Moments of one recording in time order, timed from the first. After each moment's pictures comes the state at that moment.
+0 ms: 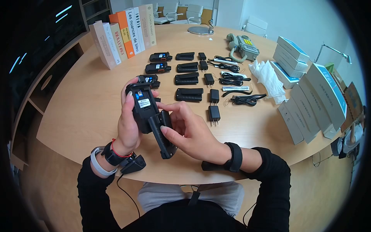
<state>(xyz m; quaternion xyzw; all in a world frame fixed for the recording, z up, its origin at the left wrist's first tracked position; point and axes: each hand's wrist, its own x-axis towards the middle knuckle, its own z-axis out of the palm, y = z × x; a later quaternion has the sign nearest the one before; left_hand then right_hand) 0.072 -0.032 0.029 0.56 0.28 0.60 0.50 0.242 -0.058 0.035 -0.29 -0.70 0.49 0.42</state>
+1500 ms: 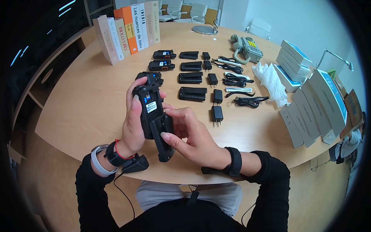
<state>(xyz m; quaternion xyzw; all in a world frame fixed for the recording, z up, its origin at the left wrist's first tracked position) 0.070 -0.035 0.019 0.62 0.24 0.59 0.47 0.239 -0.064 0.020 -0.25 -0.71 0.49 0.44</state>
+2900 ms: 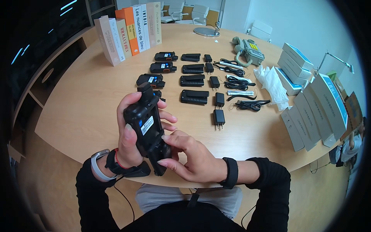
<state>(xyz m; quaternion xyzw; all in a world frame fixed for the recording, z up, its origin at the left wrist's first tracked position) 0.069 -0.055 0.024 0.62 0.13 0.60 0.49 0.236 -0.070 -0.002 -0.11 -0.82 0.29 0.49</state>
